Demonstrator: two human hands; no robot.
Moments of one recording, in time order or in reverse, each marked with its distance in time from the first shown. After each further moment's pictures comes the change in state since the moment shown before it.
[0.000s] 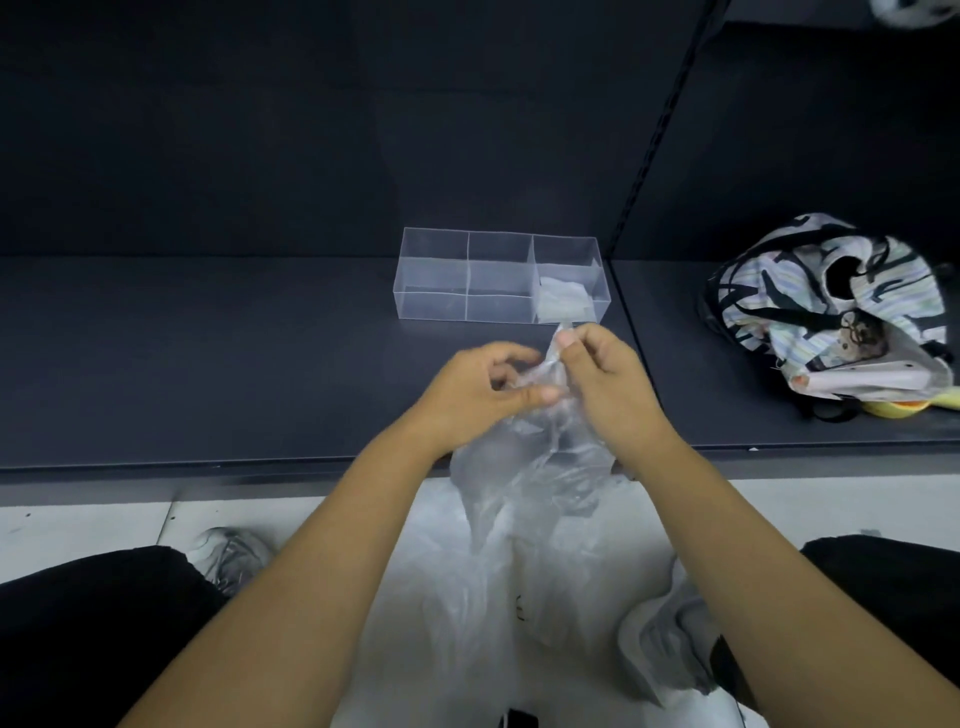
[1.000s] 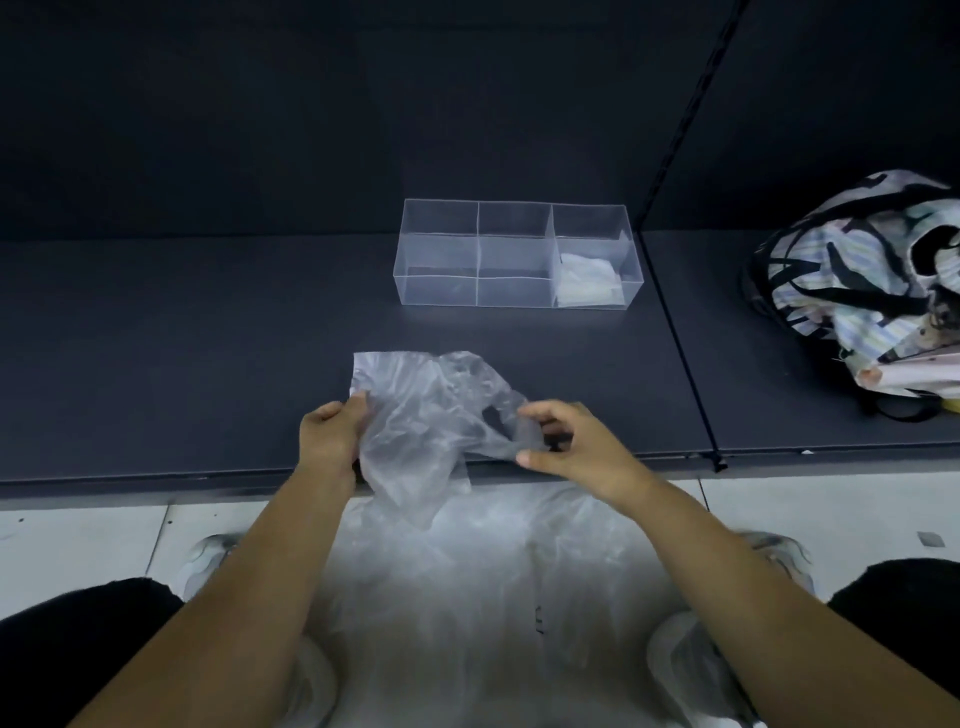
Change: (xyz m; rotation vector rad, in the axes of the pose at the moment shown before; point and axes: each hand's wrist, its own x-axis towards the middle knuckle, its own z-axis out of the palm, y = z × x) left_hand 0.013 -0.152 -0.068 -0.490 0.749 -0.619; right_hand 0.013 0.110 0.030 -0.123 -0.415 0.343
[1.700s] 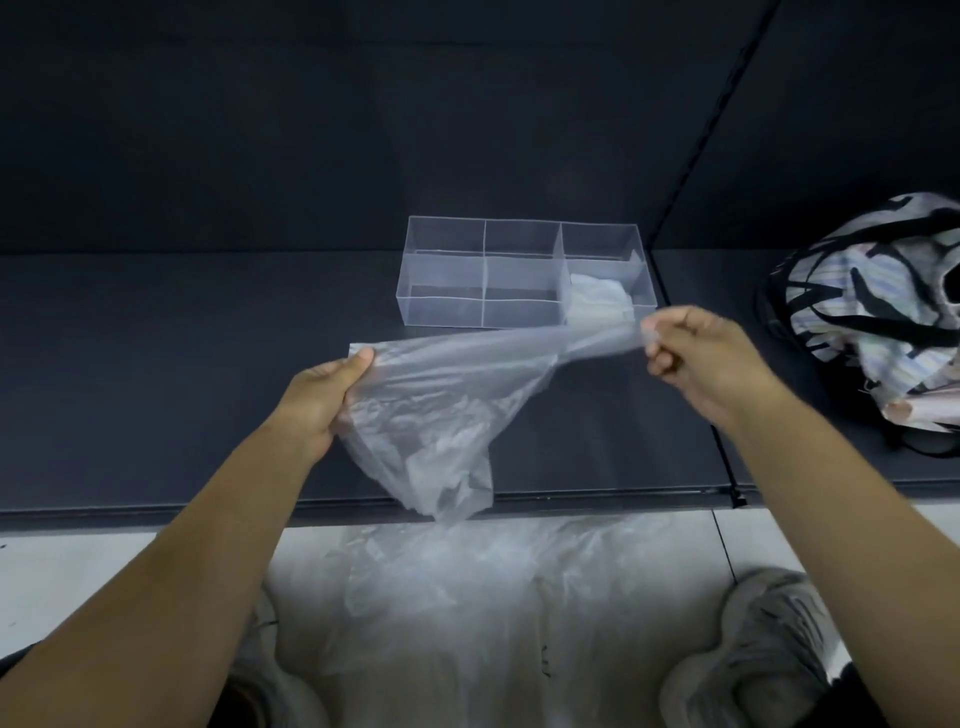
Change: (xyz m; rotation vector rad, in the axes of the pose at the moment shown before) left_hand 0.044 0.060 0.004 0.042 -0.236 0.037; right_hand 0.036 -0.059 -0.107 0.548 0.387 -0.020
